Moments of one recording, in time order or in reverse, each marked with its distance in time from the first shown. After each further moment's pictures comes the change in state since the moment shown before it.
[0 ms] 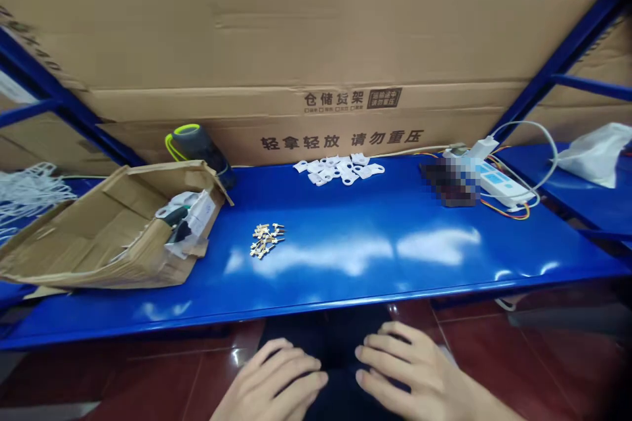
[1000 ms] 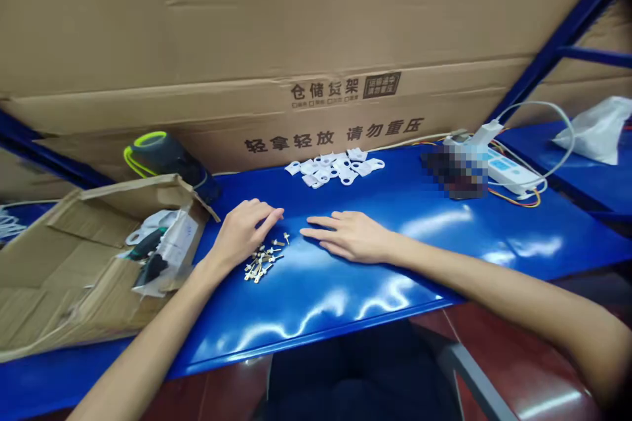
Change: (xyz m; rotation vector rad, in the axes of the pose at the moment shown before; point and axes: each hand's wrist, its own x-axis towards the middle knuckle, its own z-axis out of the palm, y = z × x) left_hand 0.168 -0.204 -0.044 0.138 0.089 -0.072; right_hand 0.141 0.160 0.041 -0.160 -0.274 0.101
